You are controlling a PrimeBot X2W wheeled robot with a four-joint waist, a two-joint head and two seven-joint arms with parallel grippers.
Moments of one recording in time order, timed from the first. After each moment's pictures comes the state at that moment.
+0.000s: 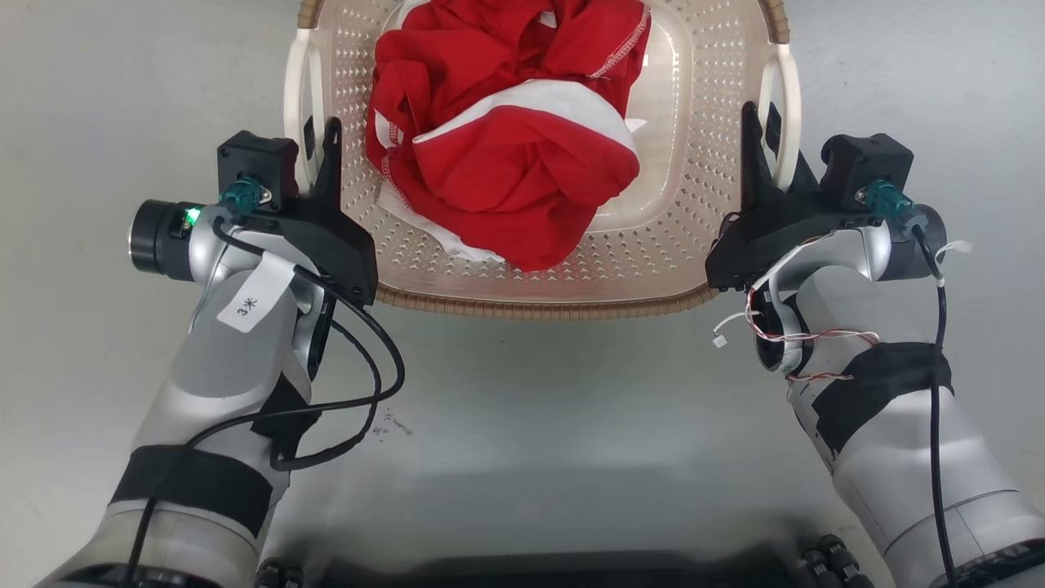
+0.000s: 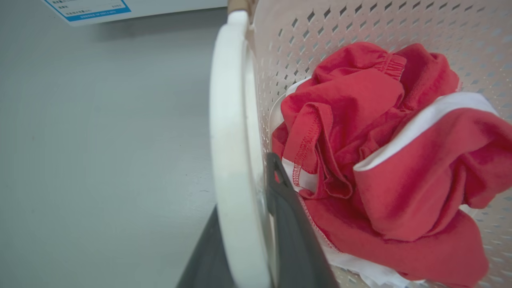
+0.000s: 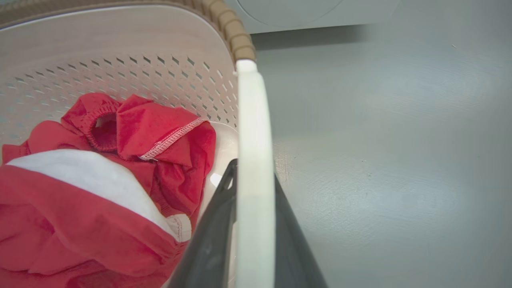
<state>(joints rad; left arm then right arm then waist) -0.99 0.02 -0.23 1.09 -0.20 -0.04 -0.26 -0.93 -0.06 0.43 0.86 0.43 -0.11 -0.26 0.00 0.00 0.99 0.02</state>
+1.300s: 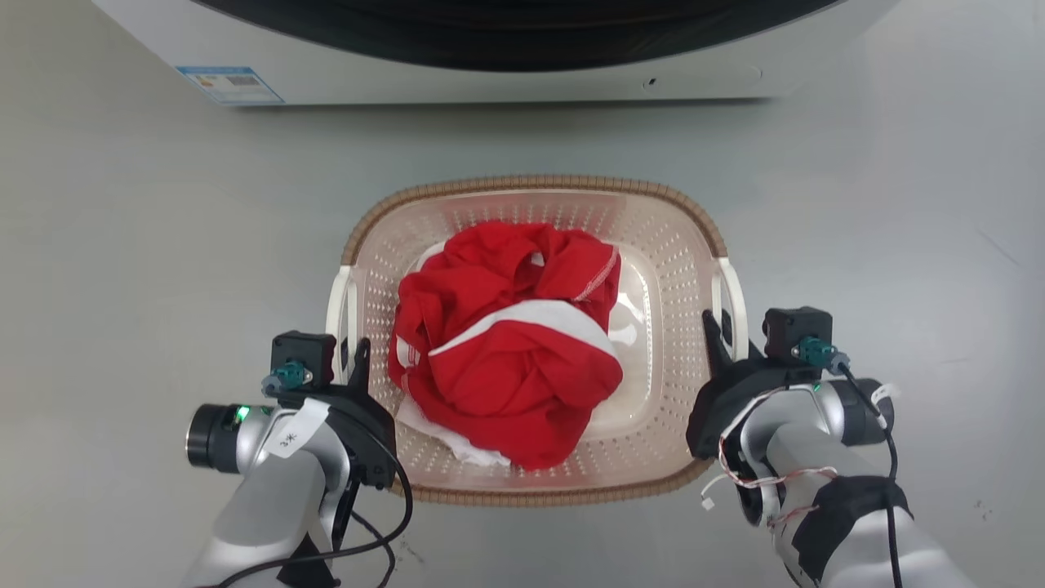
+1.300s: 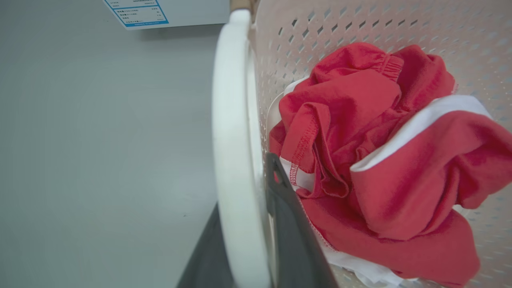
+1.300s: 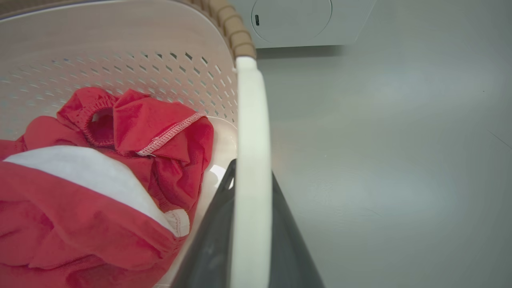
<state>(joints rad) -0.74 0.03 -0.43 1.17 -0.43 -0.03 -0.24 -0.76 -0.06 0.68 1.01 0.65 -0.12 -0.23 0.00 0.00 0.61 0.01</state>
